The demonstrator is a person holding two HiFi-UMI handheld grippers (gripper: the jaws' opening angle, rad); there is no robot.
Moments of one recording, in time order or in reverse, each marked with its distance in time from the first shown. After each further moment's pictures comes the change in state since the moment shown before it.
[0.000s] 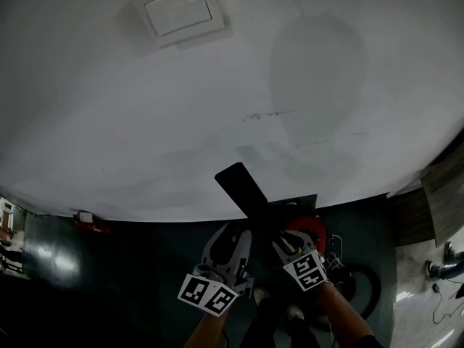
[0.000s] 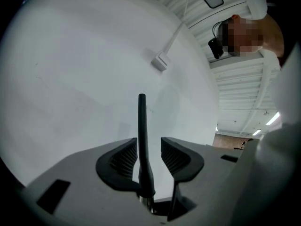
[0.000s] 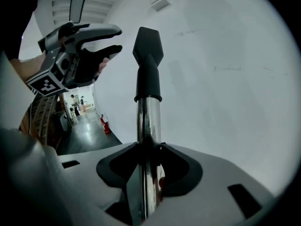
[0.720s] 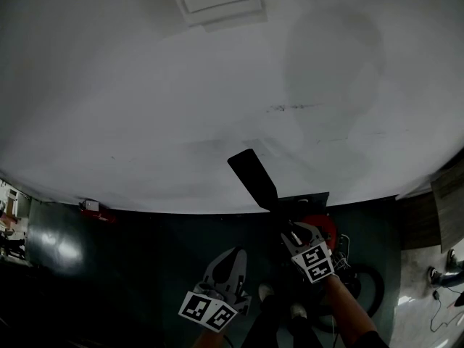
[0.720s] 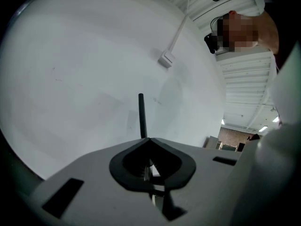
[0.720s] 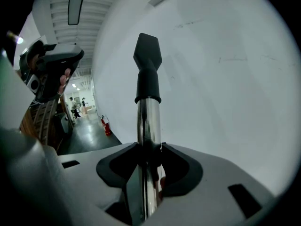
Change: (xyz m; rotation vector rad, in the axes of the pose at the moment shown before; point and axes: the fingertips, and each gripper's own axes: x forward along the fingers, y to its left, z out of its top) left arm -0.067 0.023 -0.029 0.001 0.096 0.097; right arm 0.030 -0.002 0.000 0.025 -0.004 0.023
